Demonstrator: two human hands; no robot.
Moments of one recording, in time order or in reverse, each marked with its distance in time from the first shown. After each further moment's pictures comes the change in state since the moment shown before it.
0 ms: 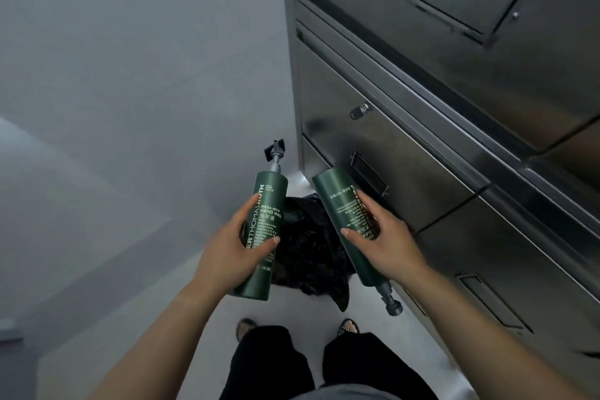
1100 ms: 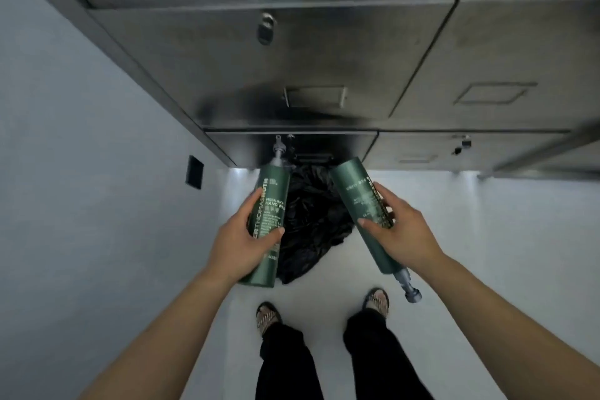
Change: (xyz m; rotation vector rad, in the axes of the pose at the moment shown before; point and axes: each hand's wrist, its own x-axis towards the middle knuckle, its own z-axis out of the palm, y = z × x) left_hand 0.209 -0.101 0.002 0.241 -0.774 0.390; right_hand -0.001 0.028 0.205 0.137 0.714 0.617
